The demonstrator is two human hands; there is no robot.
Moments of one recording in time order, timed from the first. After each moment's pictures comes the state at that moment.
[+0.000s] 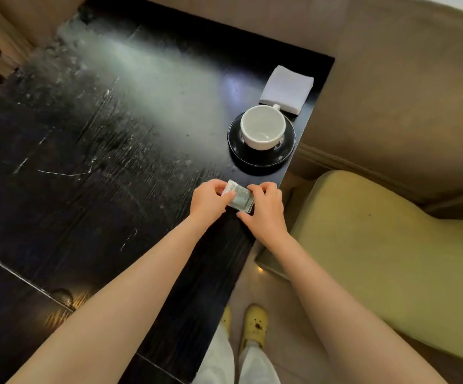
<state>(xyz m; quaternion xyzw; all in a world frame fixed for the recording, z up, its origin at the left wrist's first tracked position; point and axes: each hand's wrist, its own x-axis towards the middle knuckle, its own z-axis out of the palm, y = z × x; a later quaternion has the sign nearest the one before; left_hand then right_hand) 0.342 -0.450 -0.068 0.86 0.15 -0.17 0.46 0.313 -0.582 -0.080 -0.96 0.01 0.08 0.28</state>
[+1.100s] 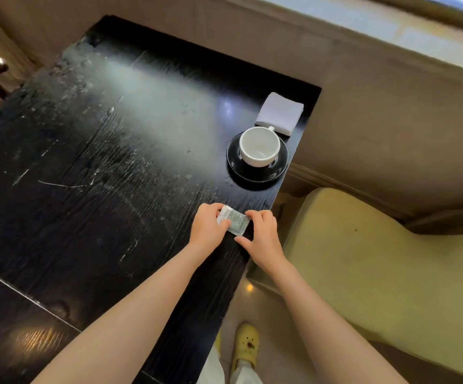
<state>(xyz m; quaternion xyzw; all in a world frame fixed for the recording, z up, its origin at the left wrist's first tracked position) 0.314 -0.444 -0.073 0.90 0.07 -0.13 0.41 0.284 -0.582 -0.083 -0.94 0.02 0.12 0.33</state>
